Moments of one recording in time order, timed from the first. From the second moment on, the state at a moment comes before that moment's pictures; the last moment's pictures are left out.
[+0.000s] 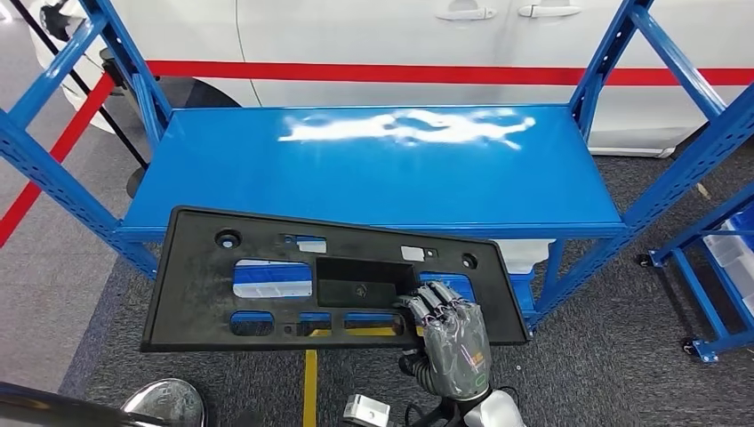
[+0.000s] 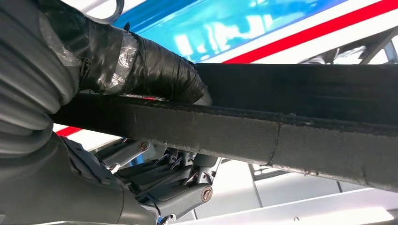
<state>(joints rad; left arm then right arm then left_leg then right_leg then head) -0.08 -0.23 0.85 -0.19 -1.31 0.30 -0.43 -0.03 -0.12 0.75 -1.57 1.24 -0.62 -0.10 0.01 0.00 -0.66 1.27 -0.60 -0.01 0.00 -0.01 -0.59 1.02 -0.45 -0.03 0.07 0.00</state>
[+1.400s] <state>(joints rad) -0.09 -0.23 0.85 -0.19 -1.32 0.31 -0.42 -0.03 -0.11 0.75 -1.59 1.12 -0.63 -0.18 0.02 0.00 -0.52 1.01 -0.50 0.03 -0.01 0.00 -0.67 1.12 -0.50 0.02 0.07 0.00</state>
